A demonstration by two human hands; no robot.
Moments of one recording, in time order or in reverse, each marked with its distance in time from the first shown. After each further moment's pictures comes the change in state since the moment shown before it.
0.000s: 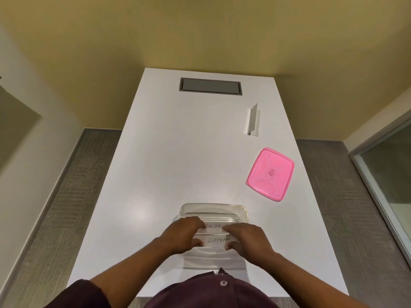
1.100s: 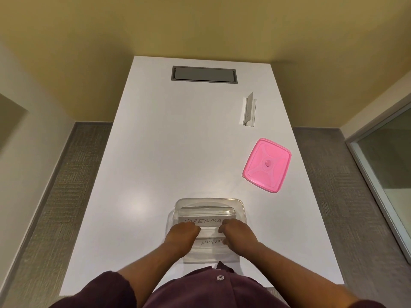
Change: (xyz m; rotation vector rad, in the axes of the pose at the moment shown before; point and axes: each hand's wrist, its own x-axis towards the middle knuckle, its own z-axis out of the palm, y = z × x) left_hand 0.020 -0.005 0.053 0.334 -0.051 -0.049; right_hand 0.029 0.007 0.047 -0.161 -0.196 0.006
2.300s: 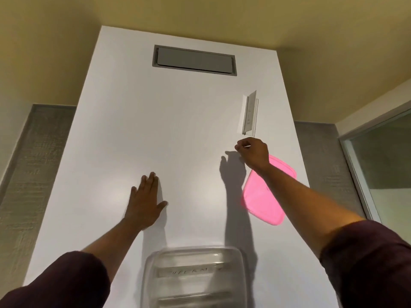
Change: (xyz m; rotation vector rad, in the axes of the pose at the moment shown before) left_hand 0.169 -0.161 -0.044 -0.240 0.200 -0.276; right_hand 0.235 0.175 -0.203 0.703 0.535 0.533
